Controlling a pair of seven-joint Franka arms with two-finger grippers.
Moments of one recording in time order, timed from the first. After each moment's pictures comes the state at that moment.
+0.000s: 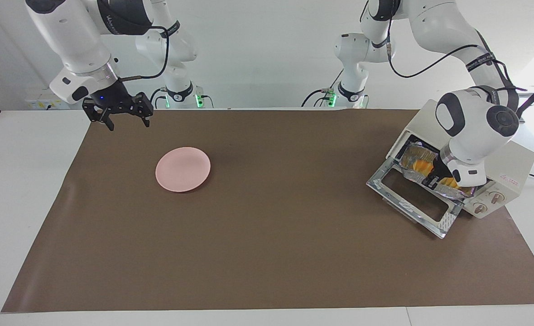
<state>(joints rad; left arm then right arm) -0.21 0.30 0.27 -1.72 -0.02 1.89 -0.67 -0.17 -0.03 0.19 -1.66 0.01 1.57 -0.08</state>
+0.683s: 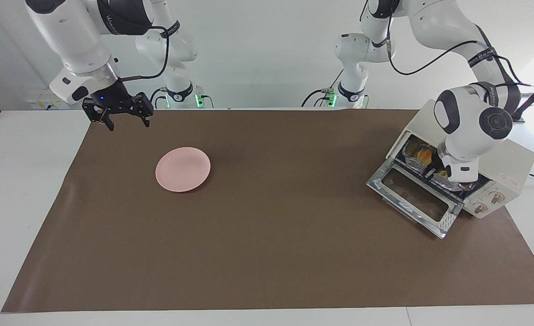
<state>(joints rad) -0.21 0.27 0.26 -1.75 0.08 1.79 -0.57 -0.17 -0.03 0.19 -1.66 0.01 1.57 -0.08</state>
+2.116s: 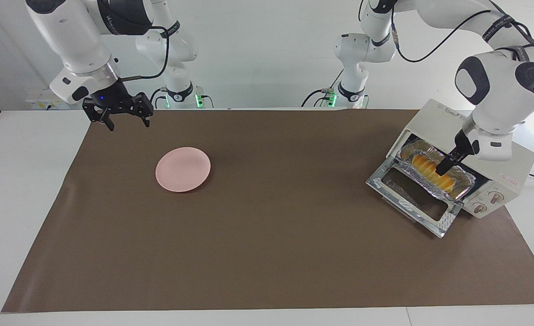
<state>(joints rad) -0.20 0.22 0.28 -1.55 0.04 1.69 -0.46 -0.17 -0.03 0.19 -1.66 0.01 1.57 -0.08</state>
